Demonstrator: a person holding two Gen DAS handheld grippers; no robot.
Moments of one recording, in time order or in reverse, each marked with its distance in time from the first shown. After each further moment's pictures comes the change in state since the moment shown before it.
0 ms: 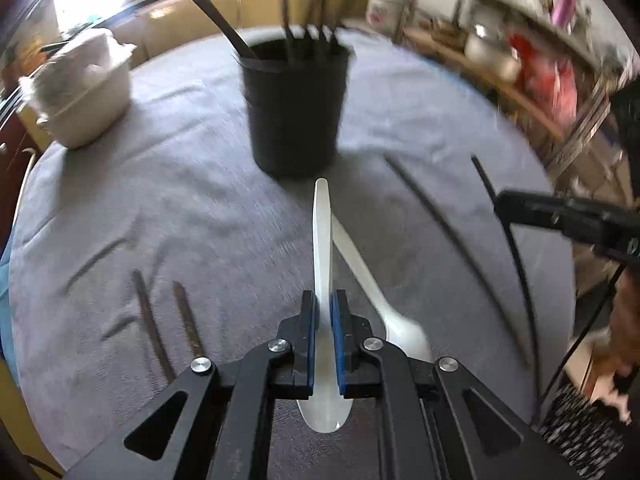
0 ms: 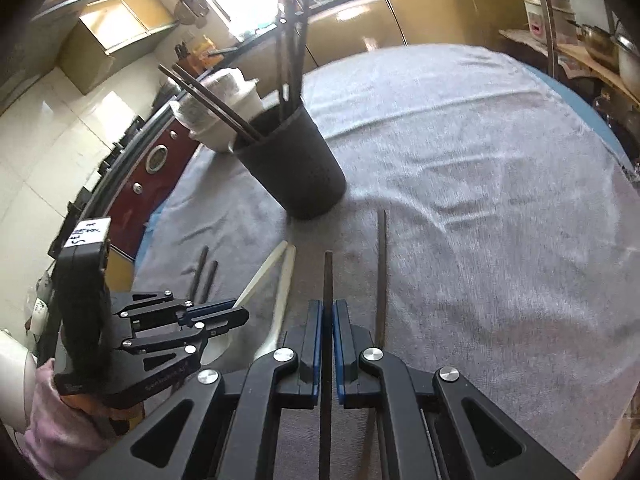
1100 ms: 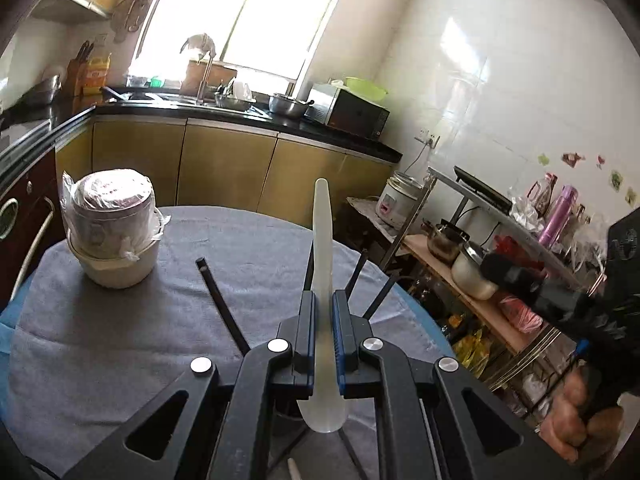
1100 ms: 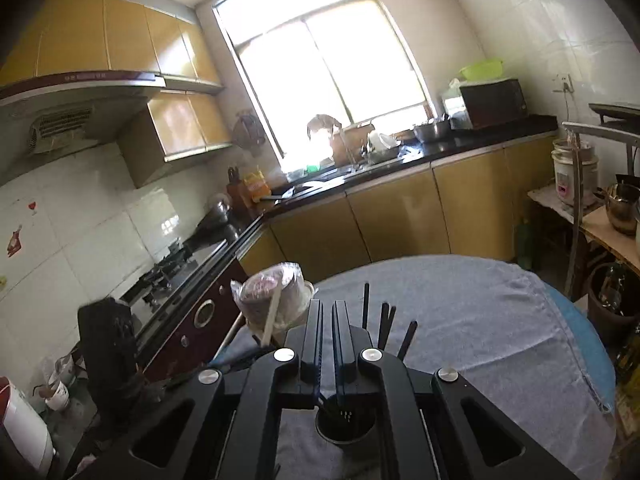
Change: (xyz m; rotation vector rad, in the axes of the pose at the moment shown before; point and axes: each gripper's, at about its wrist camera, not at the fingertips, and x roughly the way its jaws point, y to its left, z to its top) left arm -0.114 0.039 0.121 -0.256 -0.551 -0.095; right arm -0.103 0.077 0.160 -0.150 -0.457 0.037
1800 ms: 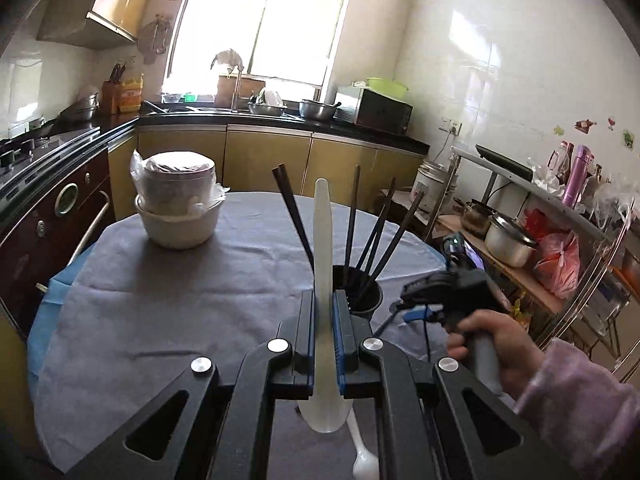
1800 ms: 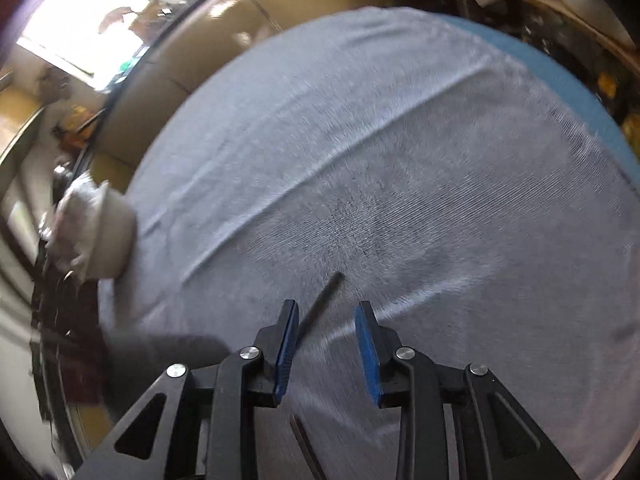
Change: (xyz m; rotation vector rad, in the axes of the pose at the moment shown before) left arm -0.066 0.012 -0.091 0.057 -0.035 0.151; right arm 0.163 -0.167 -0.132 0.535 0.565 -0.362
